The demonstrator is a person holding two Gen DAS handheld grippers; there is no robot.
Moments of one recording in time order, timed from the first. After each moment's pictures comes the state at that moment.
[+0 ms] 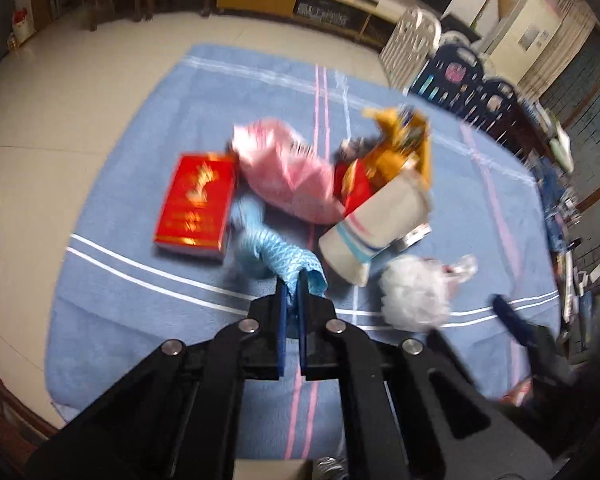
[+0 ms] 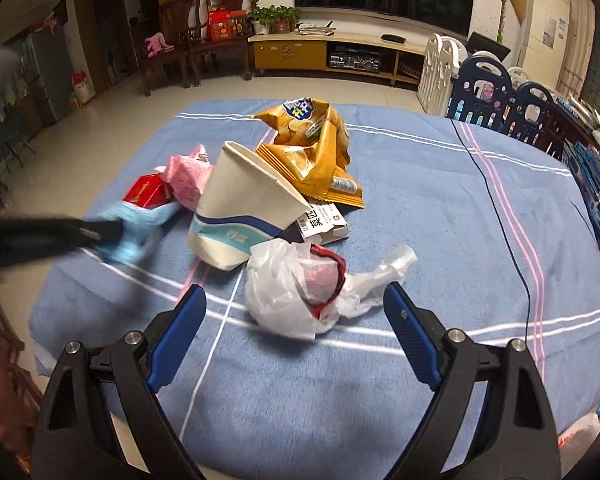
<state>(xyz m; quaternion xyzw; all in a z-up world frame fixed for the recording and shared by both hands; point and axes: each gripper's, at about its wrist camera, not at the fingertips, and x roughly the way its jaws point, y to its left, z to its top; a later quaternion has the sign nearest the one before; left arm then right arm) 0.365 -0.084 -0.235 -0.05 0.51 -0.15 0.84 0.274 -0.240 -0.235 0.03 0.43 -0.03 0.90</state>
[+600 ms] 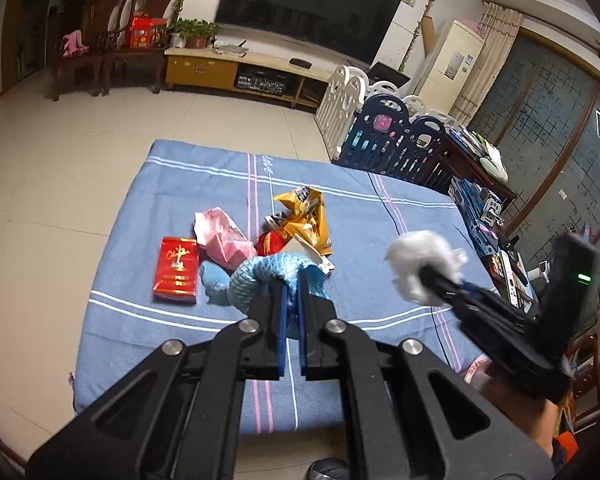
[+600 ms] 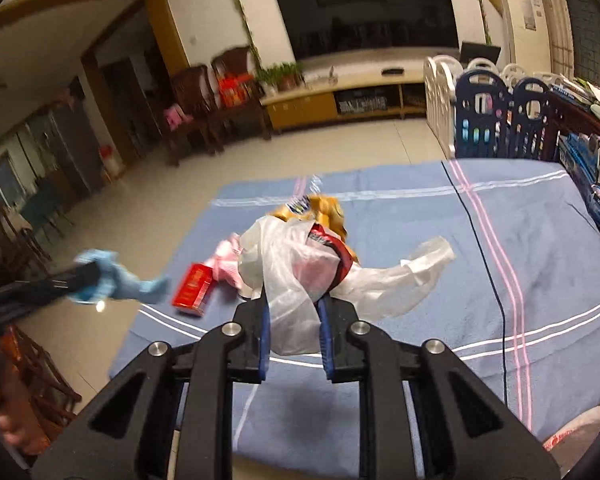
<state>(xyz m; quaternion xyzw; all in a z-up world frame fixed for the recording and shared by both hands) 0.295 -0.067 -0.140 -0.05 0.40 -0.25 0.88 0.209 -0.293 -0.134 0.15 0.32 0.02 0.93</state>
